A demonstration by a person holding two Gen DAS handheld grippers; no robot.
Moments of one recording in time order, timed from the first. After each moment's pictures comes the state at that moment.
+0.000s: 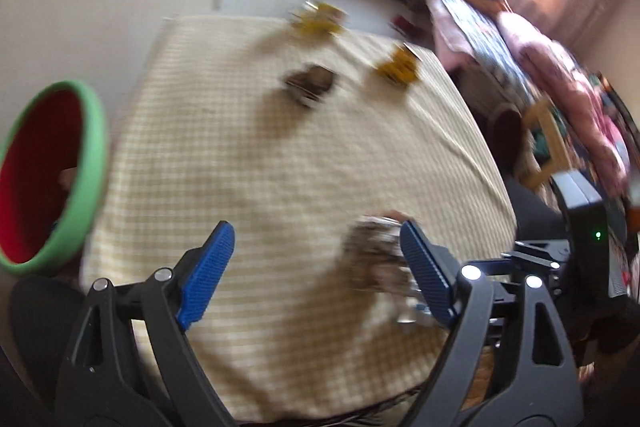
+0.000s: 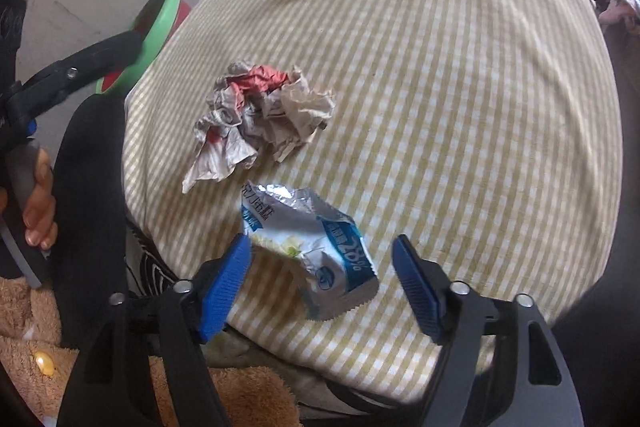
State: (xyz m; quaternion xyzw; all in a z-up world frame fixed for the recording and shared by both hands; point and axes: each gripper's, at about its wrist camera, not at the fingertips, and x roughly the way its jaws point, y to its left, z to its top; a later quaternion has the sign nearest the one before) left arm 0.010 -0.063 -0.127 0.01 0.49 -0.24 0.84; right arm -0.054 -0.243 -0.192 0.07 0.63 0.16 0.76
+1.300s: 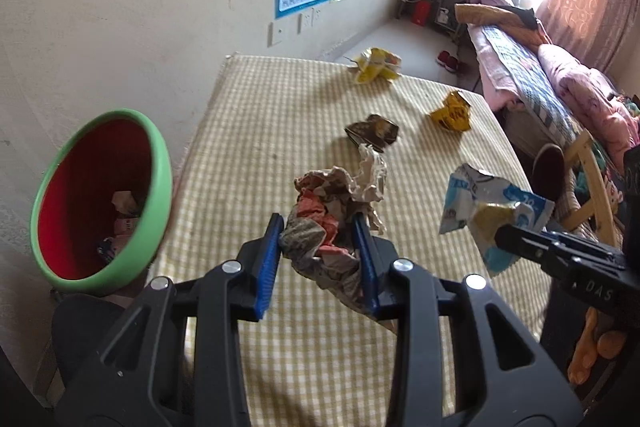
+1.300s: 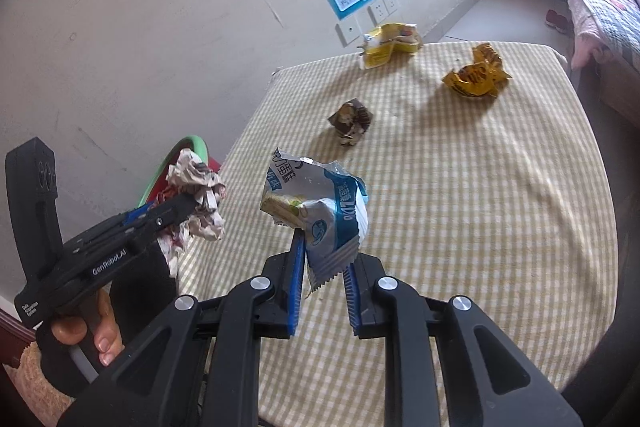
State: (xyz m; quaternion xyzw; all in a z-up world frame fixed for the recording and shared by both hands) left arm 0.019 -0.023 -0.099 0.01 0.43 -0.14 0.89; right arm -0.027 -0.245 -0.119 0.18 0.44 0.13 0.87
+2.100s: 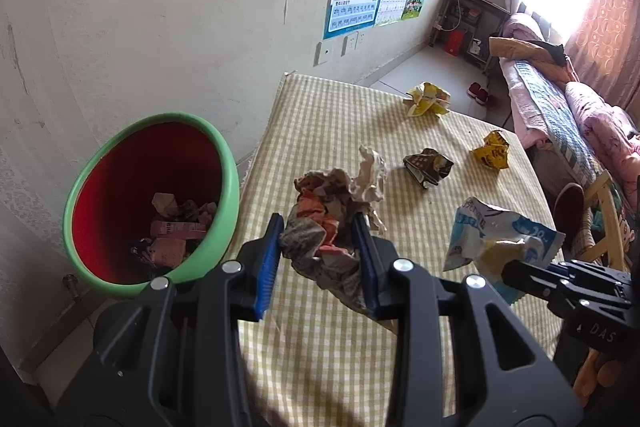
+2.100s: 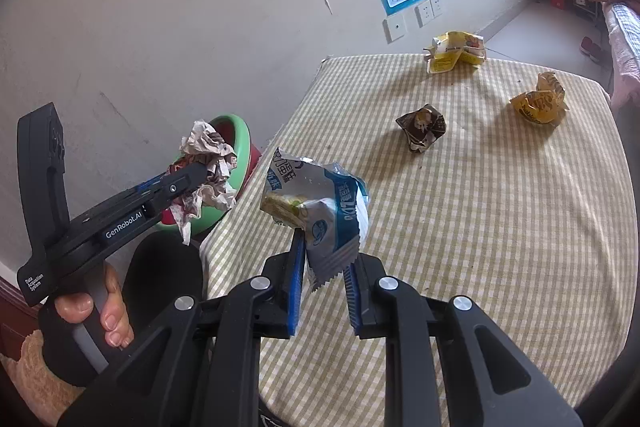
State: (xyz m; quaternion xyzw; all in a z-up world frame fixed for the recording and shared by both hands) left arm 0.025 0.032 -0.088 -0.02 0.40 -0.09 0.91; right arm -0.010 -0.187 -0.109 0.14 0.45 0.18 0.87
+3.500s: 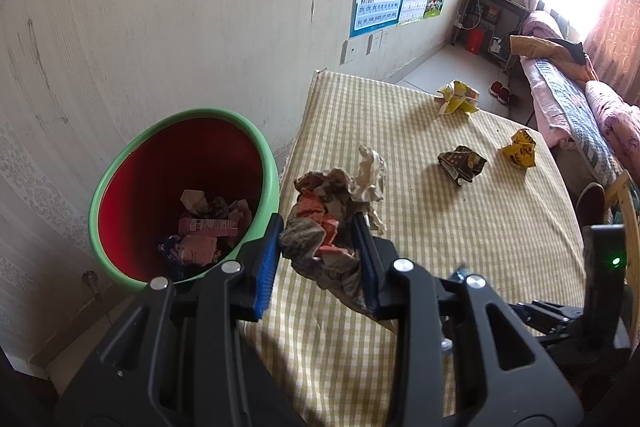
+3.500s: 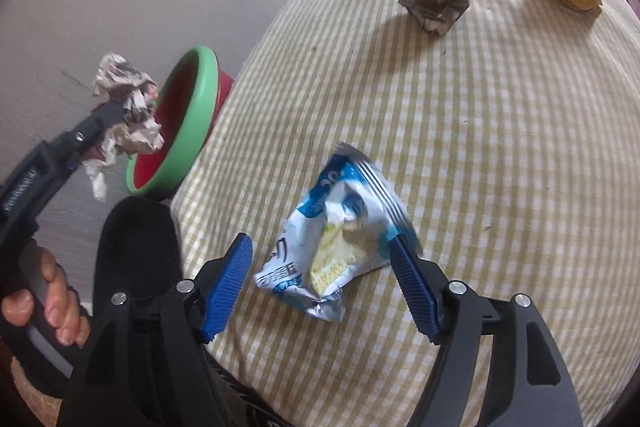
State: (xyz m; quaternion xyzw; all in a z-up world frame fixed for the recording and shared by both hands) left arm 0.027 0.054 -0.093 -0.01 0.41 -0.05 0.91; right arm 0.014 -0.159 -0.196 0.18 0.55 0.17 0.80
